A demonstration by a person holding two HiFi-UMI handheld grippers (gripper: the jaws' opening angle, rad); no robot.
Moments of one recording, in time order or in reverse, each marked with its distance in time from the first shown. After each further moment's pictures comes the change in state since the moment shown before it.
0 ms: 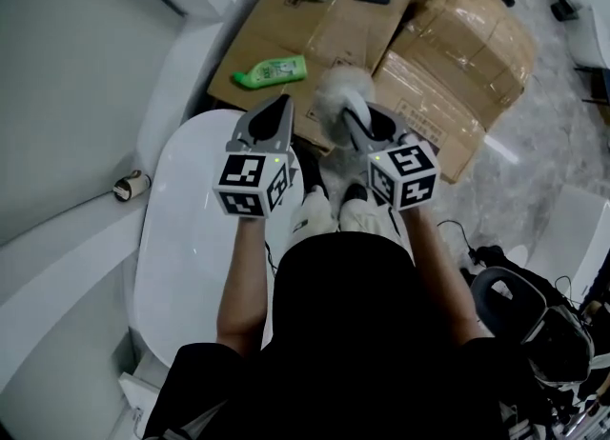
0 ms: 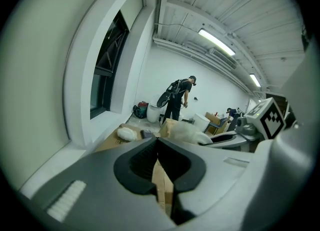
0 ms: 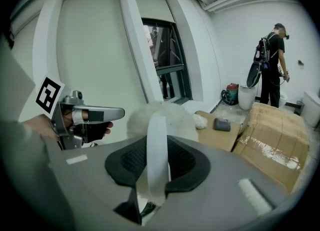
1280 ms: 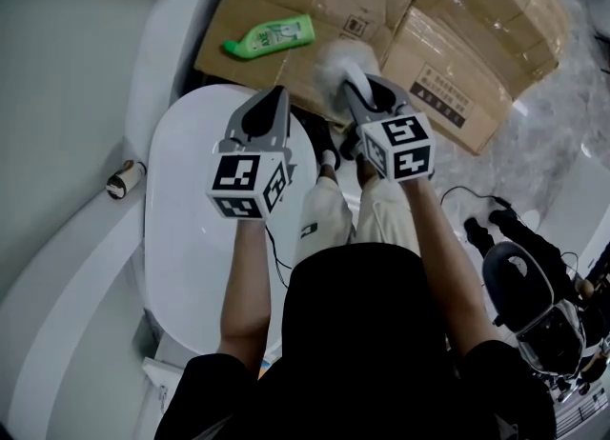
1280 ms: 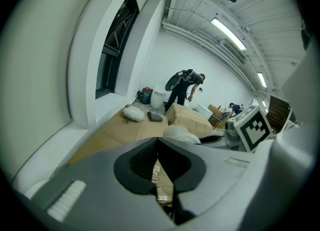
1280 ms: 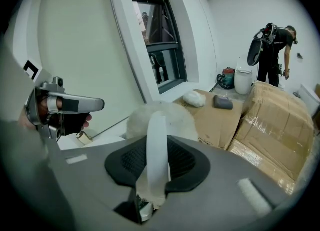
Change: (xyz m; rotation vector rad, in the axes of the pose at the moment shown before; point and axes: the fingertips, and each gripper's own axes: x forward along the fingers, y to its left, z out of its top) left arm 0.046 0.063 -0.092 -0.068 0.146 0.008; right arm 0.116 -0.038 -0.090 0.046 0.154 -0.056
